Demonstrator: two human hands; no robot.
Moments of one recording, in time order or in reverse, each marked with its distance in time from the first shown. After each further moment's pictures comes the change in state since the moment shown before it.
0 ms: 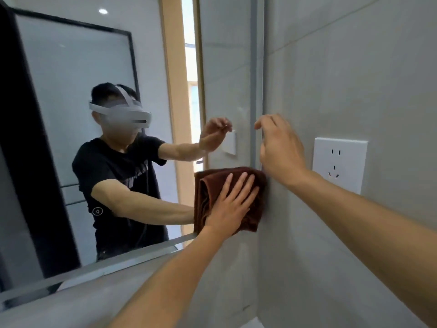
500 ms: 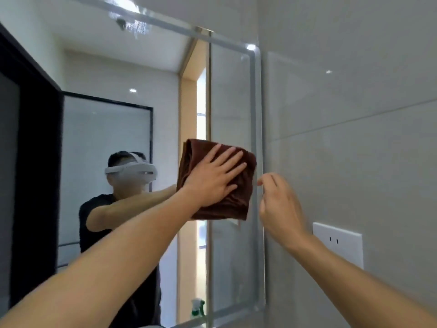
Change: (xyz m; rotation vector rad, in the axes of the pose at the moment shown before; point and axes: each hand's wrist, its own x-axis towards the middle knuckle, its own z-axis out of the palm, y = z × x) left_hand 0.140 -0.184 -0.137 0.260 0.098 0.068; right_hand 0.041 -0.009 -0.024 0.060 0.063 -0.025
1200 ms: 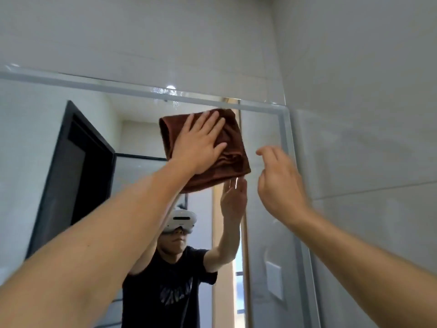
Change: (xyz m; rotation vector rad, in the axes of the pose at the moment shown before) left_hand 0.063 -0.199 -0.076 0.191 0.050 -0.474; right_hand 0.151 -0.075 -0.029 0.193 0.234 -0.164
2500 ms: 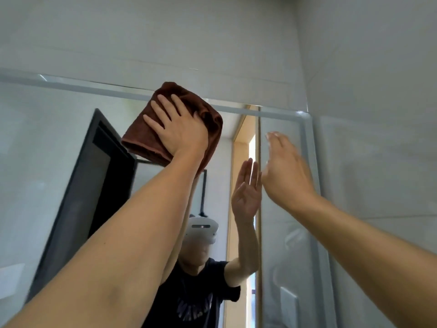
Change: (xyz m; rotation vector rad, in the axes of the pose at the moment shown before) left_hand 0.038 -0.025 -0.003 -0.073 0.120 -0.861; right_hand 0.049 -0.002 0.013 0.021 -0.081 0.045
